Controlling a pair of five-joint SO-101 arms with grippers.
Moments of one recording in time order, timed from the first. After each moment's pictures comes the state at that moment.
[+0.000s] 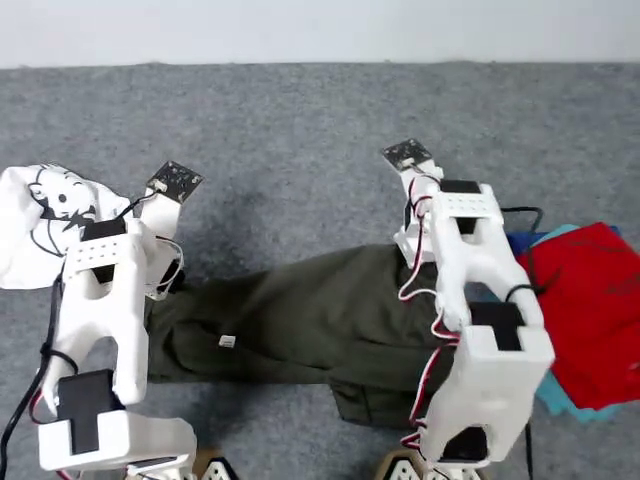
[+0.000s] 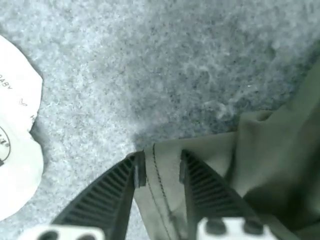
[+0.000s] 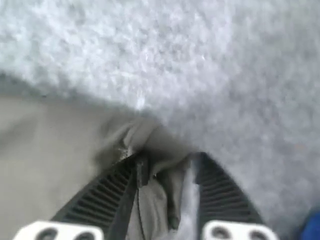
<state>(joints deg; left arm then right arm) -15.7 -1.7 33.3 61.2 -32.9 -2.3 23.9 5.7 59.4 26.2</state>
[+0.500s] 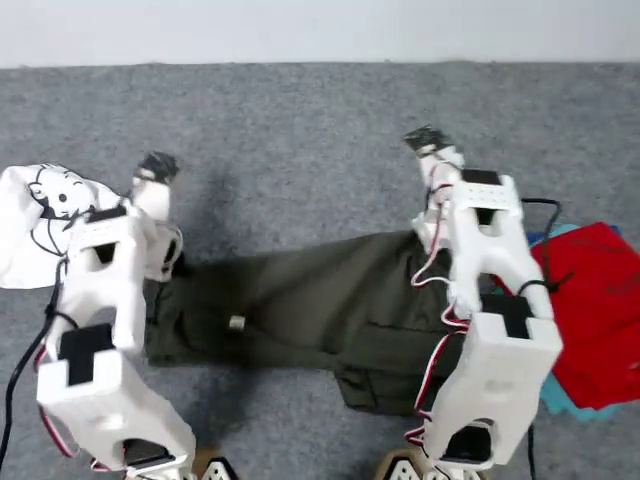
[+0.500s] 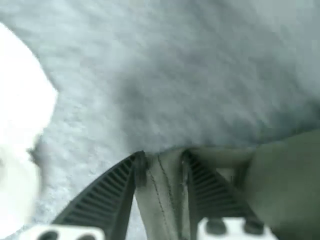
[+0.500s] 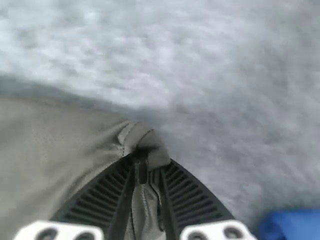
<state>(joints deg) -17.8 17.4 18.9 55.2 -20.5 4.7 26.2 -0.4 59.4 27.7</state>
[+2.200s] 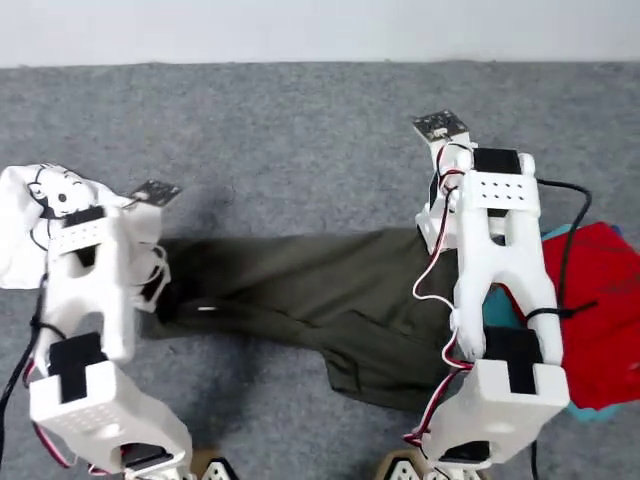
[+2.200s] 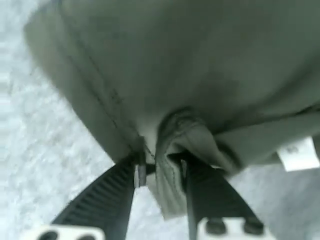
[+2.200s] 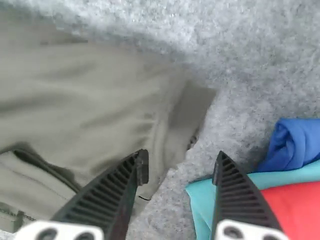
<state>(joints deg) -22.8 11.0 22.8 76.7 -32.9 0.7 10.4 -1.8 82.5 21.4</state>
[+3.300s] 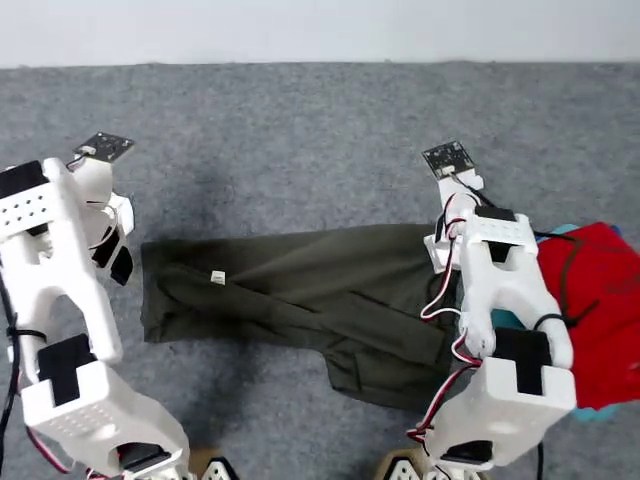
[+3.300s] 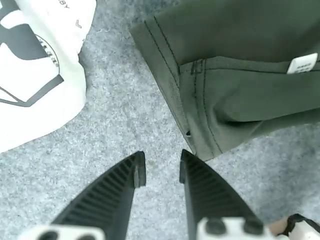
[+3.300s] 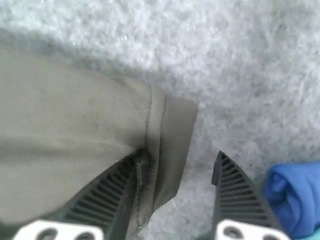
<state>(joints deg) -26.8 11.0 -2.9 97.4 -34.7 5.5 10.3 23.6 45.4 25.6</state>
